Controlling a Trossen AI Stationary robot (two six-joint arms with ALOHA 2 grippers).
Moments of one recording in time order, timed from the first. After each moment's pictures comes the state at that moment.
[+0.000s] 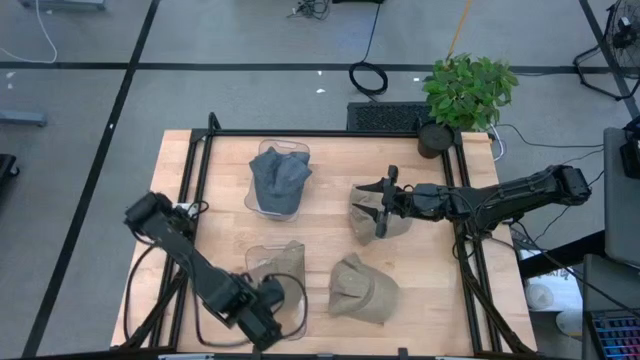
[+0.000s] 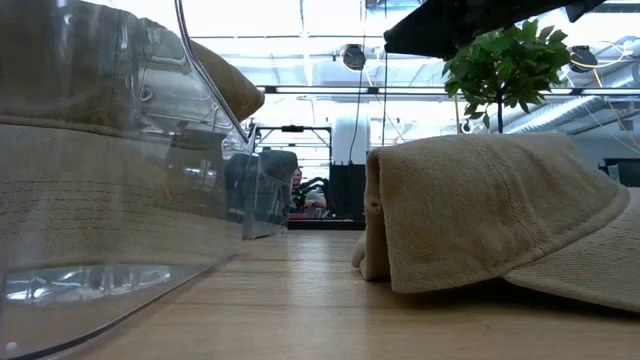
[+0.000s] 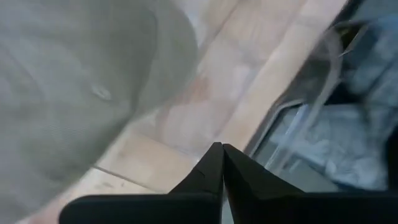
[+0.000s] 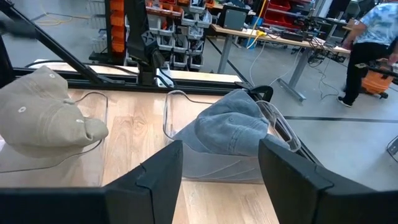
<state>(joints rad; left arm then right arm) -0.71 1.85 1.69 -1.17 -0.03 -1.31 0.11 1.09 0.67 0.22 0.36 -0.08</state>
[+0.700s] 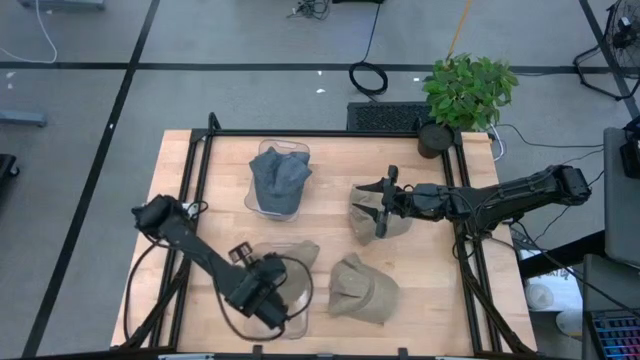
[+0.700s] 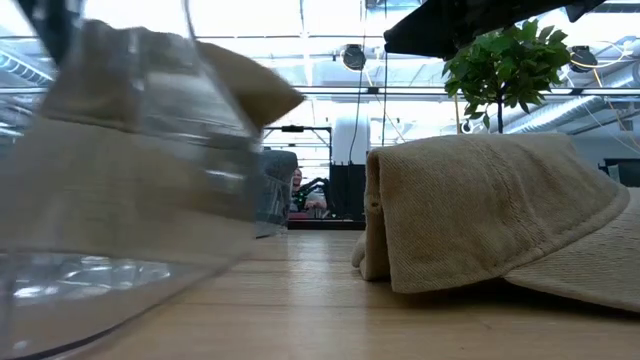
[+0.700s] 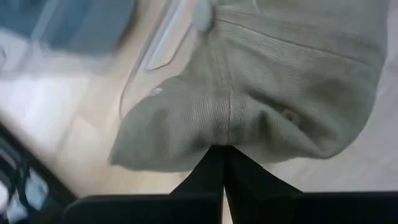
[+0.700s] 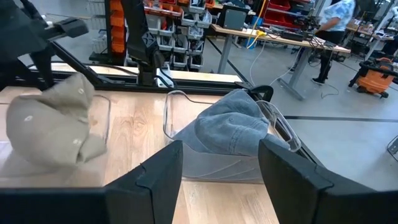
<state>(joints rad) -0.63 1.93 1.69 -1.53 -0.30 -1.23 0.11 1.09 0.67 0.22 0.36 -0.07</state>
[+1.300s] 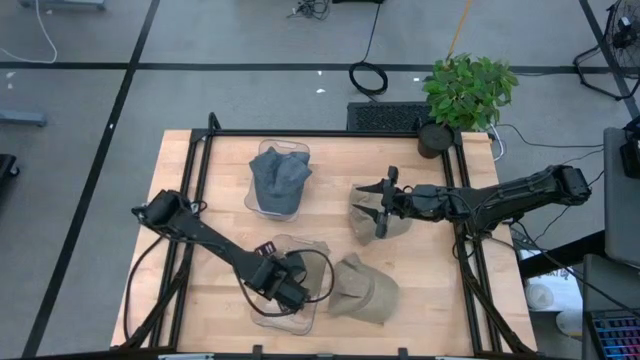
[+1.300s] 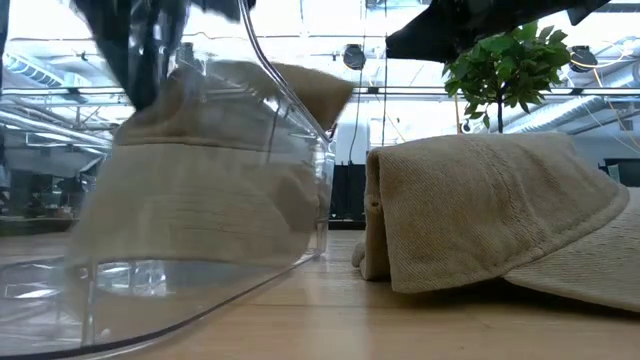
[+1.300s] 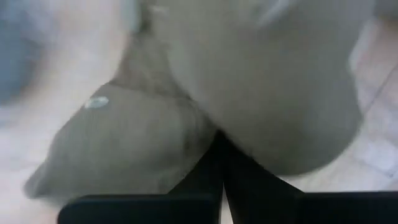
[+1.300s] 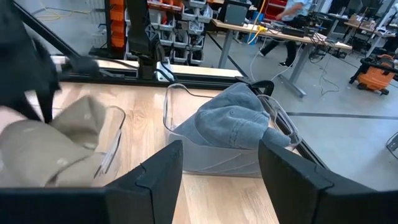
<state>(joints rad) -0.52 1.94 1.53 -1.12 -0.21 -0.98 0.11 1.09 0.66 0.21 0.36 -0.07</state>
